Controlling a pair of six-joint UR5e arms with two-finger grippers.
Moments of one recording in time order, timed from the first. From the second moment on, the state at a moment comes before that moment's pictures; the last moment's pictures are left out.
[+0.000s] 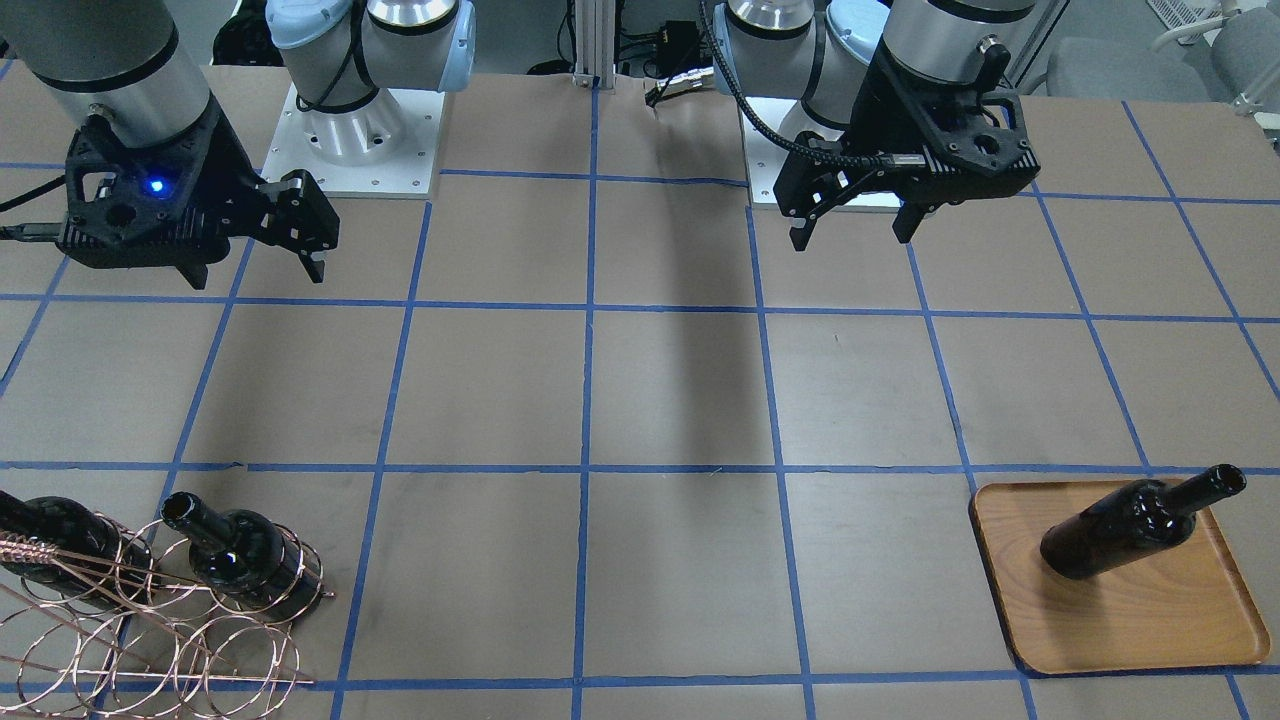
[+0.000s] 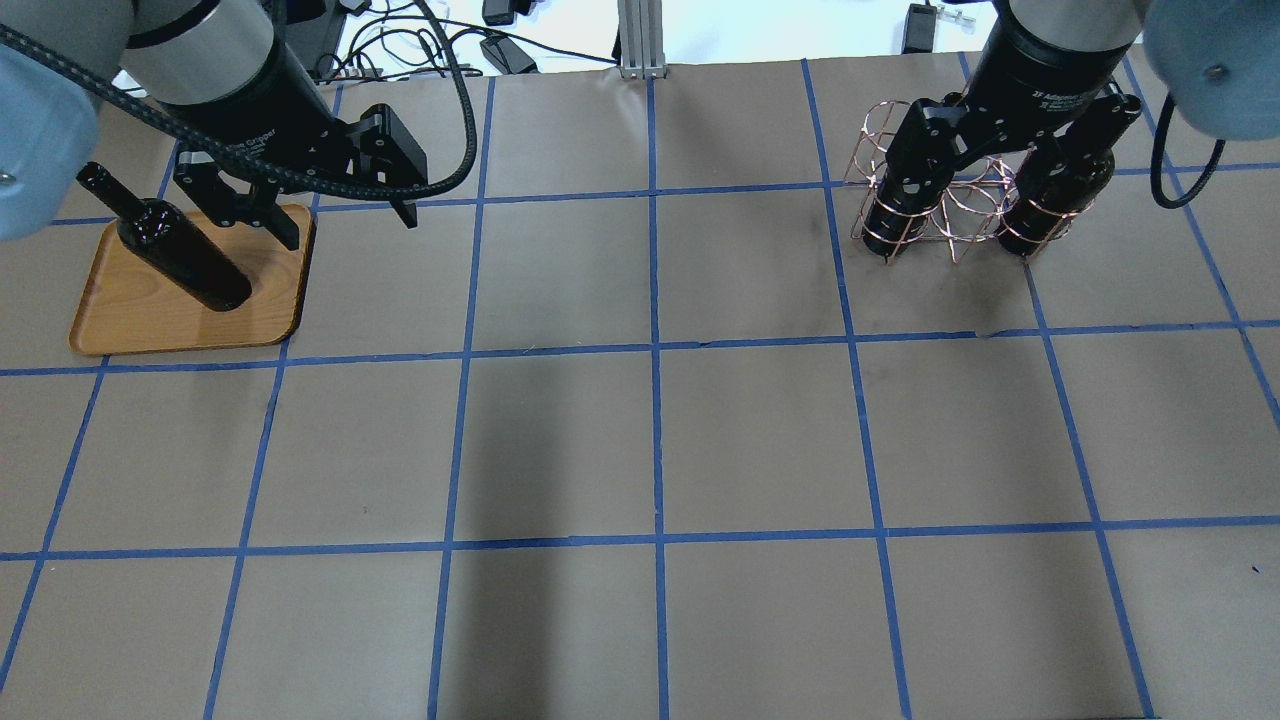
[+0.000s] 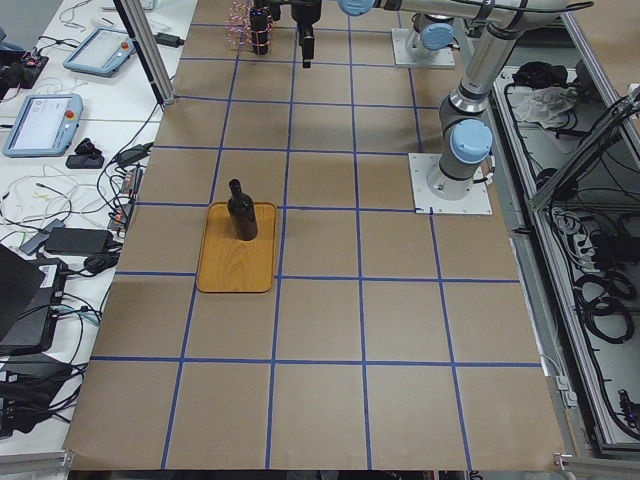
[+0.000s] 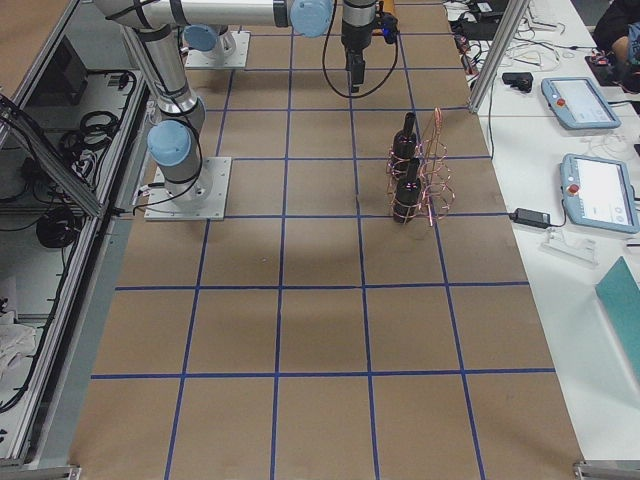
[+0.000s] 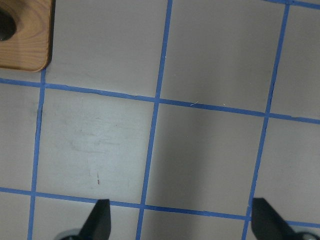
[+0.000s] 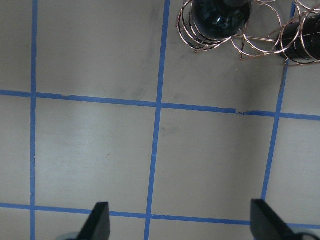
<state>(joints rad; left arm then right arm) -1.61 -1.54 -1.53 -1.58 1.55 -0.19 1.53 -1.53 1.52 -1.56 -1.59 -0.14</state>
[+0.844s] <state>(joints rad) -1.61 -1.55 -1.53 -1.58 1.55 -0.19 1.53 -1.53 1.53 -1.57 -1.60 -0.13</state>
